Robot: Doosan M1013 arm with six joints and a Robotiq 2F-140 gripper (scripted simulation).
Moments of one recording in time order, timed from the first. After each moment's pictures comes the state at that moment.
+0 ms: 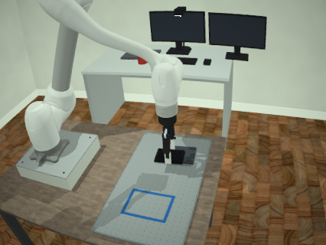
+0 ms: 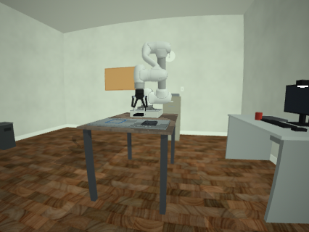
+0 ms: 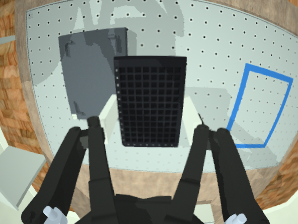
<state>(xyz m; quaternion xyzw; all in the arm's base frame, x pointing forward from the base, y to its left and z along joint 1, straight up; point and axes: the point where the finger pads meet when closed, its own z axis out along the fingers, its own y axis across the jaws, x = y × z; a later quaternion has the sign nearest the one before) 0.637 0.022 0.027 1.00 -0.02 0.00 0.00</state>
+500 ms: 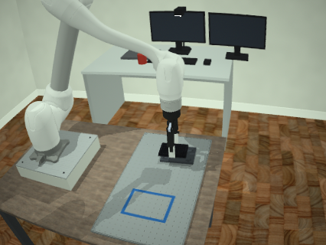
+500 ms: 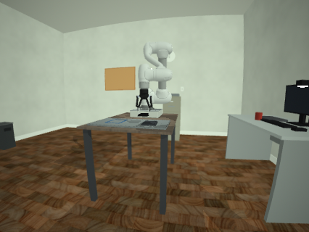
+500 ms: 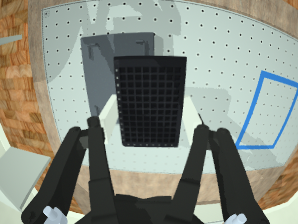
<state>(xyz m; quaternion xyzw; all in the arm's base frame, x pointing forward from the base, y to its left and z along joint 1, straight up) 0.648 0.064 0.028 1.00 -0.02 0.00 0.00</state>
